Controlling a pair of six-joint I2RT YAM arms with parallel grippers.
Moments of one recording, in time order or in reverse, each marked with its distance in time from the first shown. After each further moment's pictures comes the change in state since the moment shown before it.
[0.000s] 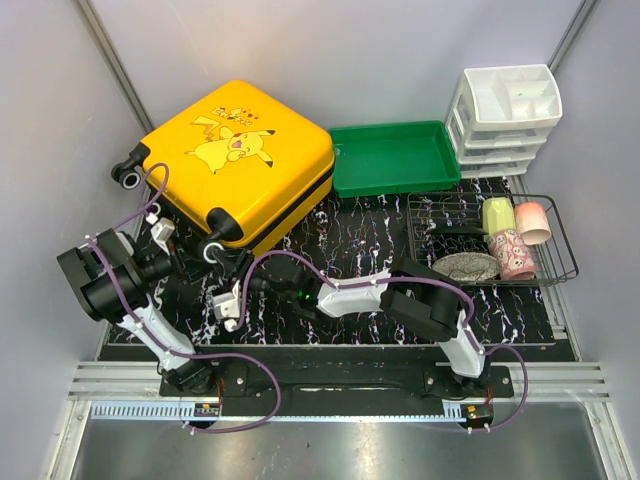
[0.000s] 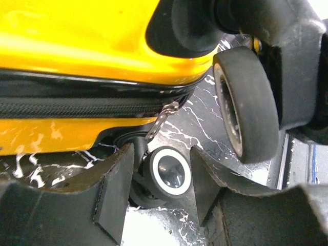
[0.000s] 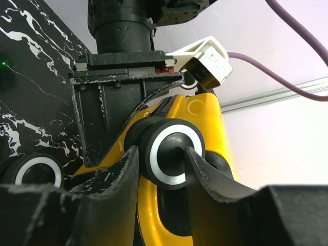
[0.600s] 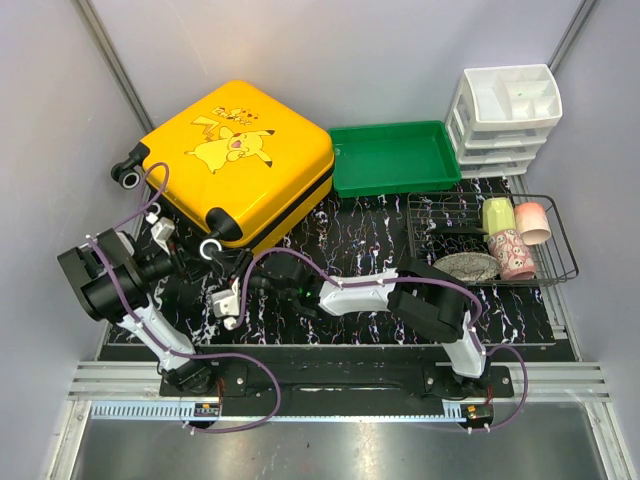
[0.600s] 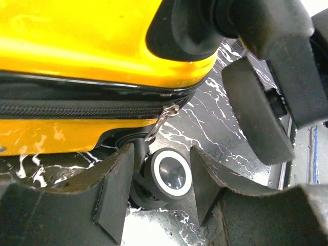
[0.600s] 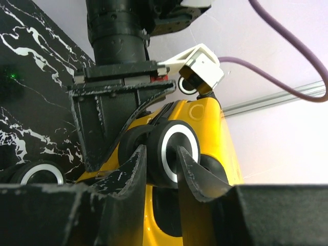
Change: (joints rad) left arm 0.029 0.000 0.000 -0.001 0.013 0.001; right arm 0.000 -0.035 0.011 -0.053 -0.025 0.048
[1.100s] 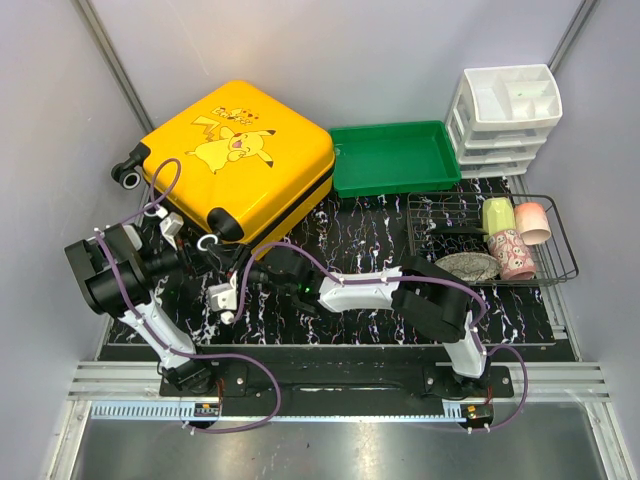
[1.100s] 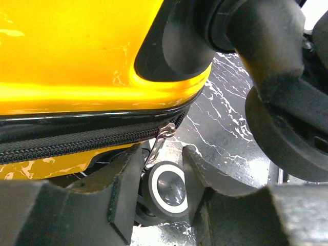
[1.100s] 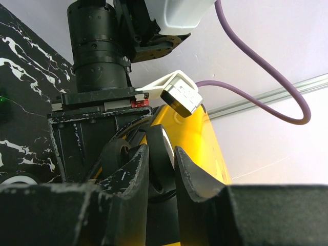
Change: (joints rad) left arm -0.089 0.029 0.039 -0.004 0.000 0.006; right arm -0.007 -0.018 0.039 -0.010 -0.003 0.008
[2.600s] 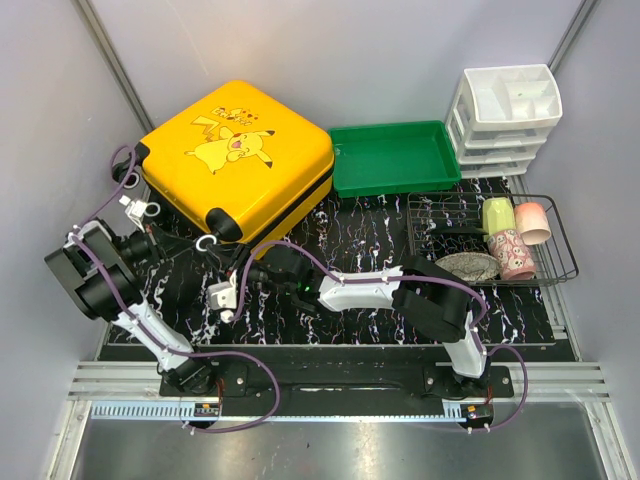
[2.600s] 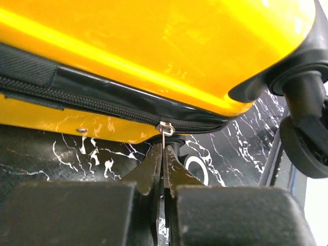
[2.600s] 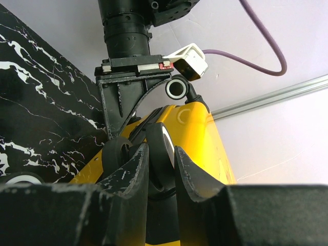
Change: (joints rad) left arm 0.165 0.040 0.214 0.007 -0.033 -0.333; right arm -0.004 -0.002 0.009 -0.018 -0.010 0.022
